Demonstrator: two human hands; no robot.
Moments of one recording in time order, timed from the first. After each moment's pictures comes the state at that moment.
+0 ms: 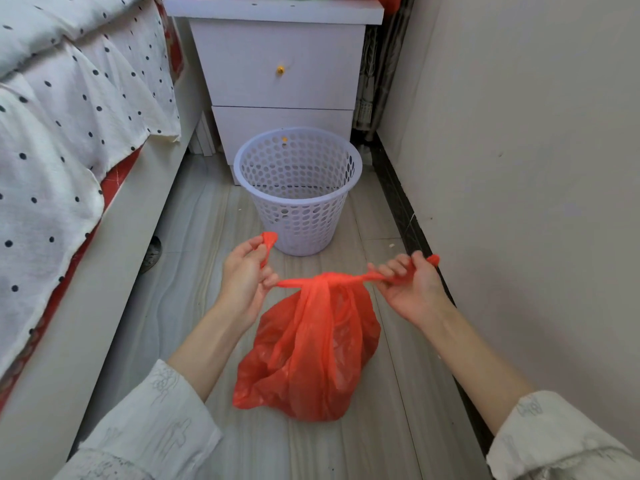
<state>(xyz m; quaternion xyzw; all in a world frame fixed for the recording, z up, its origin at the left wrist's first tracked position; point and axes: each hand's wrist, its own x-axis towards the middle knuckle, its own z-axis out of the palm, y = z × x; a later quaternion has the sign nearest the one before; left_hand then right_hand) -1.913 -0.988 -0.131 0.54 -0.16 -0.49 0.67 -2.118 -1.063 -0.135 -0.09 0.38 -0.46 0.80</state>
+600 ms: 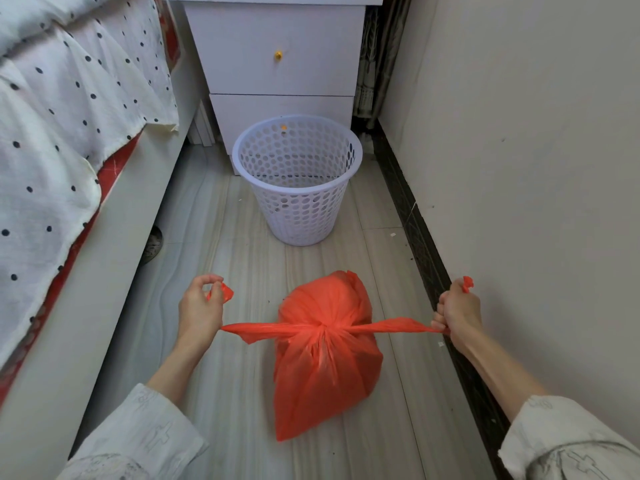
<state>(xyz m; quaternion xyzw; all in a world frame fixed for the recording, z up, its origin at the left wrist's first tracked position) -1.860 -0.935 -0.205 0.81 -0.27 -0.26 0.45 -2.187 -1.056 -0.187 -0.27 0.71 -0.36 0.54</state>
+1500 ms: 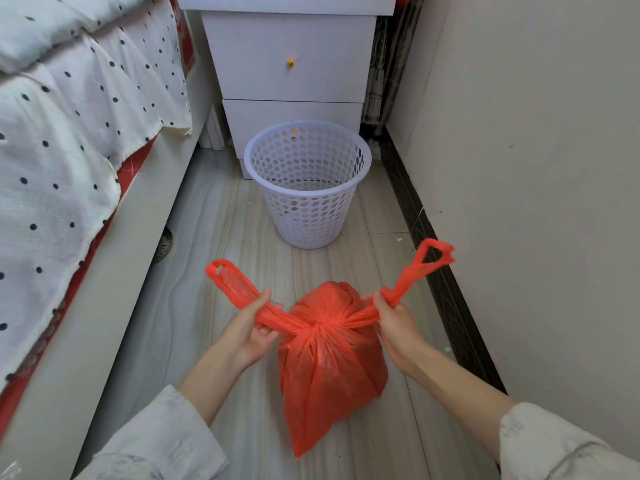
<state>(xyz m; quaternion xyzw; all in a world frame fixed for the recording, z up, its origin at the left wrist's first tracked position) -1.907 -0.937 -0.203 0.54 0.07 -0.61 0.58 -2.104 -1.009 -0.206 -0.38 0.57 -0.34 0.65</state>
